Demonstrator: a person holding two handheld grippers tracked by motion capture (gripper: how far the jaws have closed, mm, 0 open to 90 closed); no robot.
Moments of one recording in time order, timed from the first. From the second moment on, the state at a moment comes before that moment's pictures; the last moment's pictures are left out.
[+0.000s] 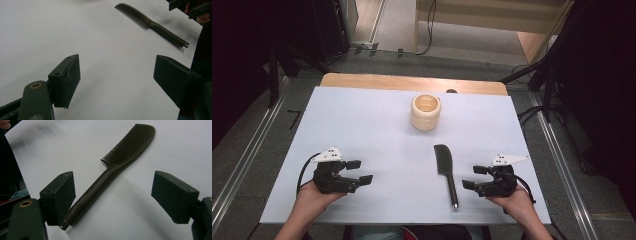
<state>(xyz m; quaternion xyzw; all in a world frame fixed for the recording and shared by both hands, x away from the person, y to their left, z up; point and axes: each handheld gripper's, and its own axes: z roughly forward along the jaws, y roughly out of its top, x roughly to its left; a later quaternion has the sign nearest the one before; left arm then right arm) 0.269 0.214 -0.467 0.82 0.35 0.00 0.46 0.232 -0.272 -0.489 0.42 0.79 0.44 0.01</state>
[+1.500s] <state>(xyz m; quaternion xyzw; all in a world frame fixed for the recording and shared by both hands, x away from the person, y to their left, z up) 0.269 0.213 -0.467 0.82 0.35 0.00 0.45 0.260 -0.238 -0.473 0.39 0.79 0.47 0.02</state>
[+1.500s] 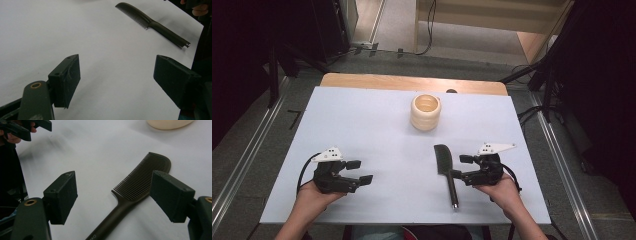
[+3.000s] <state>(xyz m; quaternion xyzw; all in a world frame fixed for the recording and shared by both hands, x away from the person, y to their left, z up) 0.268 0.214 -0.465 0.82 0.35 0.01 0.46 0.259 -0.208 -0.498 0.37 0.83 0.41 -0.01</state>
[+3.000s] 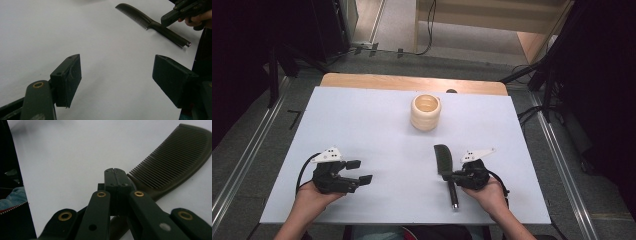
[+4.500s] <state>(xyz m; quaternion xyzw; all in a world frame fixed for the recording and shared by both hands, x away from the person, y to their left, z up) 0.272 0.210 -0.465 0.82 0.34 0.01 0.45 0.263 -0.230 -0.508 0.40 0.85 0.34 0.00</state>
